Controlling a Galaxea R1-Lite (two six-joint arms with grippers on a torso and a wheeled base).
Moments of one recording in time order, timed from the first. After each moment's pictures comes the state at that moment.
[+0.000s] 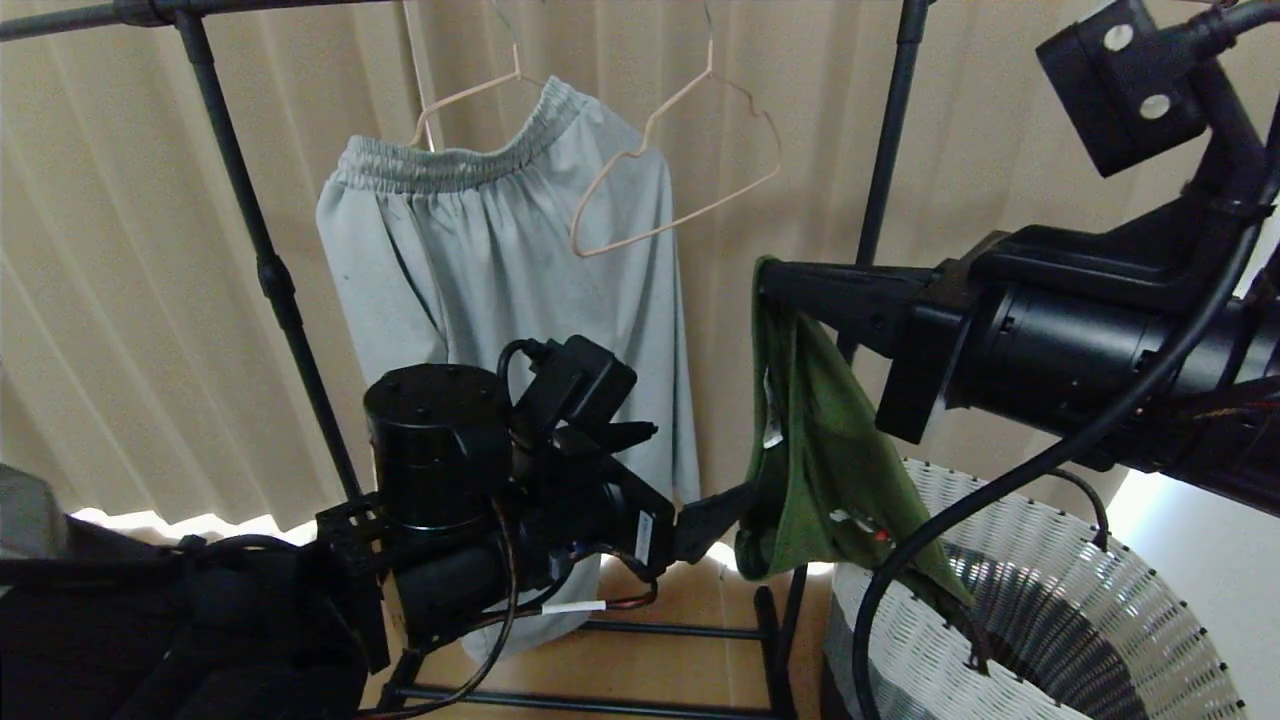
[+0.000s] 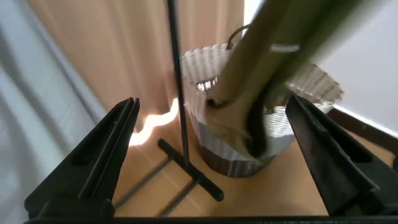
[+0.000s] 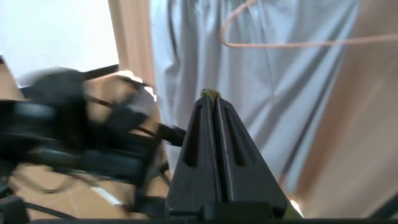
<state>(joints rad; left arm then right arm) -0.75 1.82 -0.73 -0.92 -0.13 -0.02 0.85 1.46 -1.00 -0.43 -0.06 0.04</state>
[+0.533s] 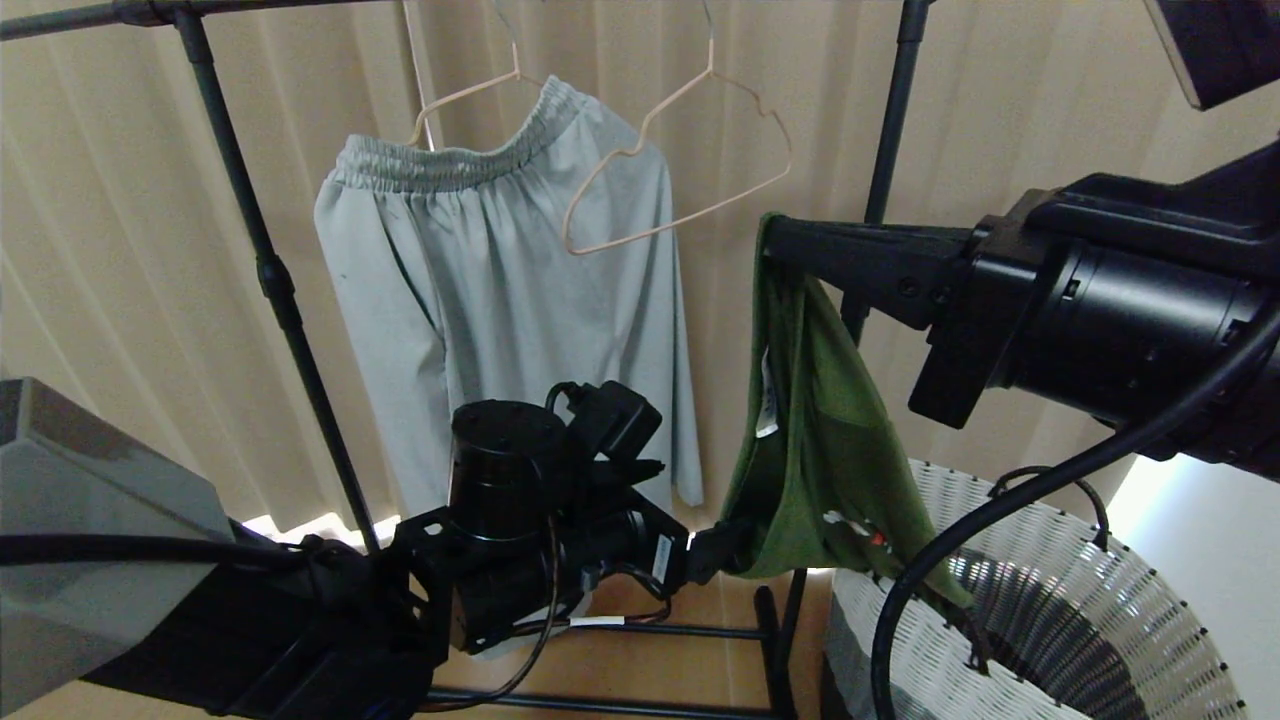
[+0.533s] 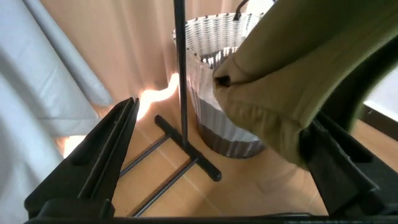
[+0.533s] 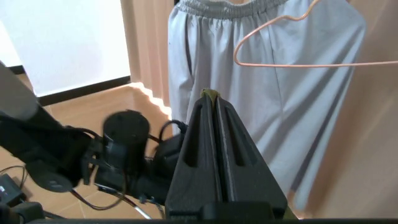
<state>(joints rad) -0.74 1.94 -0.76 -0.92 -0.13 -0.03 0.89 1.43 -1.03 -0.43 -0.05 0.04</state>
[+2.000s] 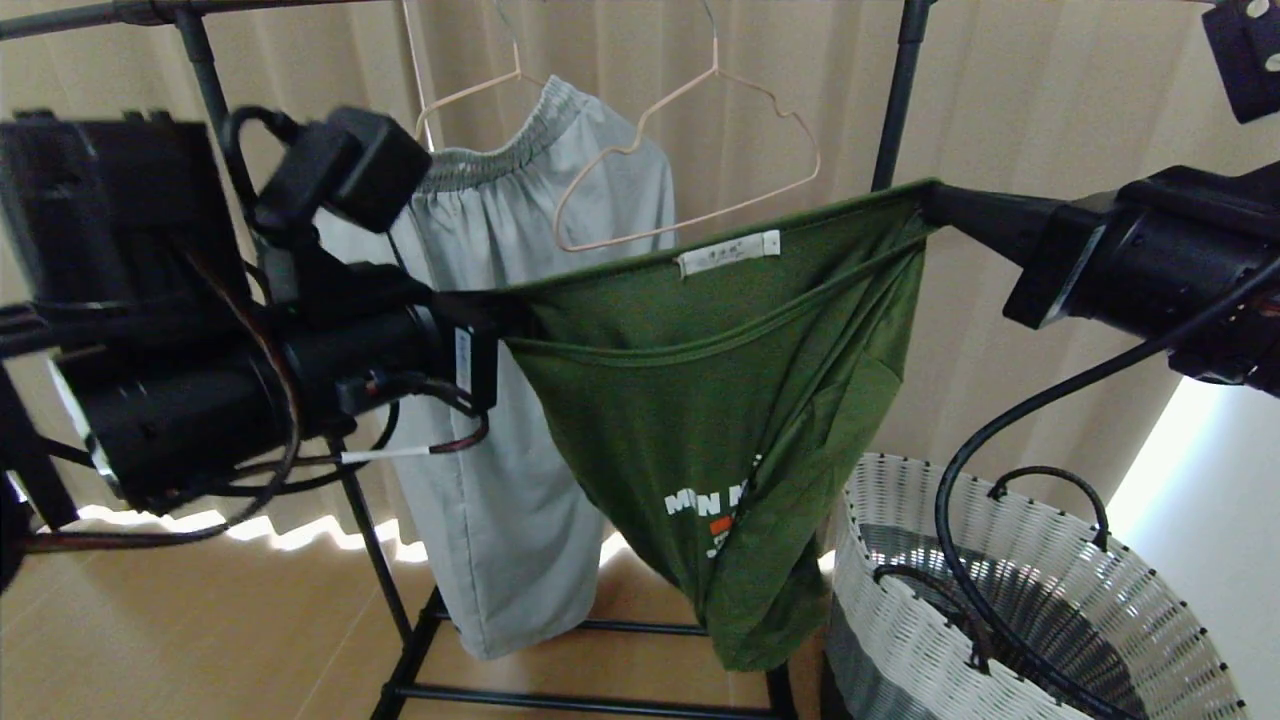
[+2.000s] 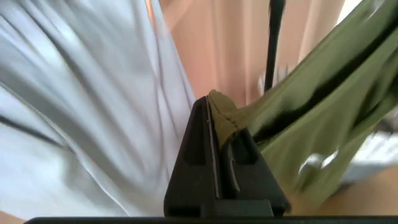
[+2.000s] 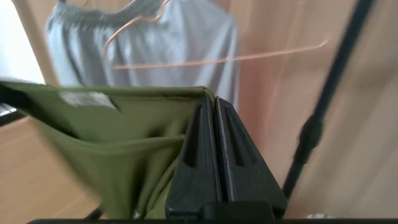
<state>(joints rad) -0.56 1.48 -0.97 -0.40 0.00 0.14 0.53 1.39 -0.95 -0.52 -0.03 0.04</state>
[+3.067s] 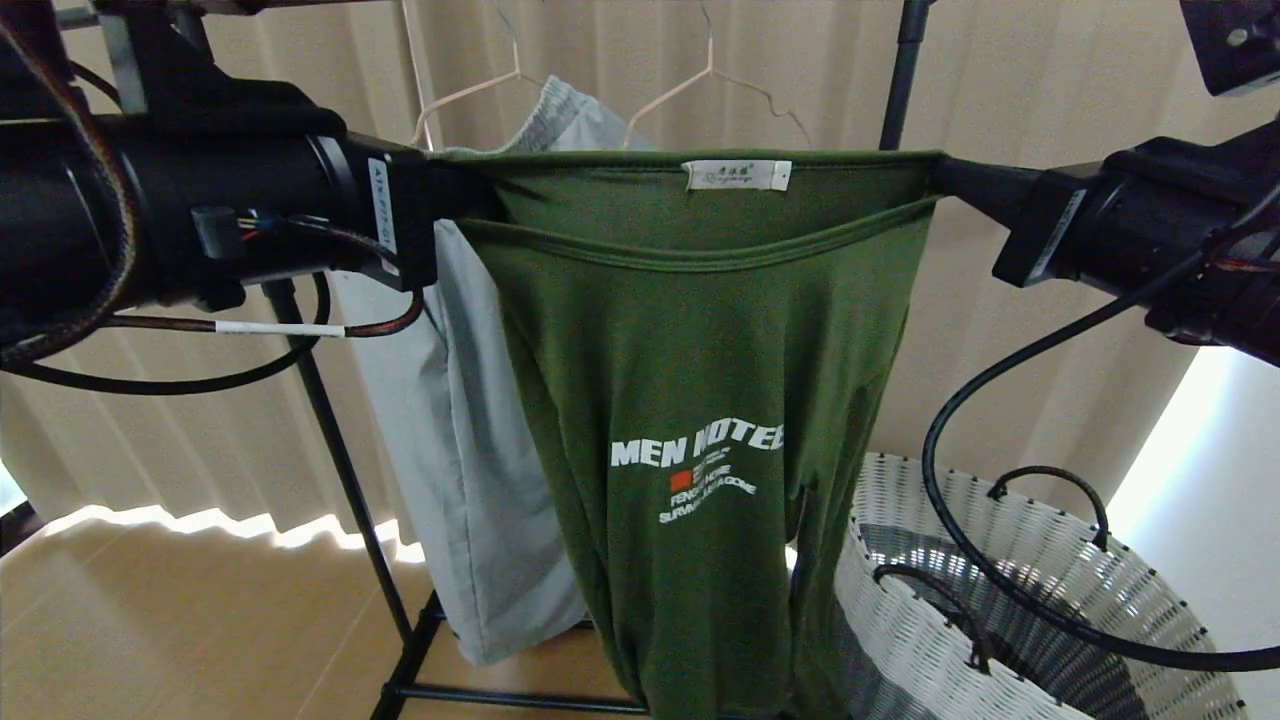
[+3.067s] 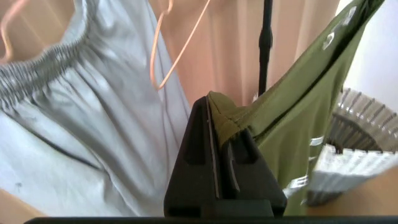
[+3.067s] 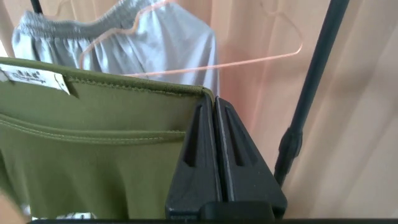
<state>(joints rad) -0.57 1.43 -1.26 -0.09 0.00 0.13 0.46 1.45 -1.02 -0.53 -0.02 0.03</state>
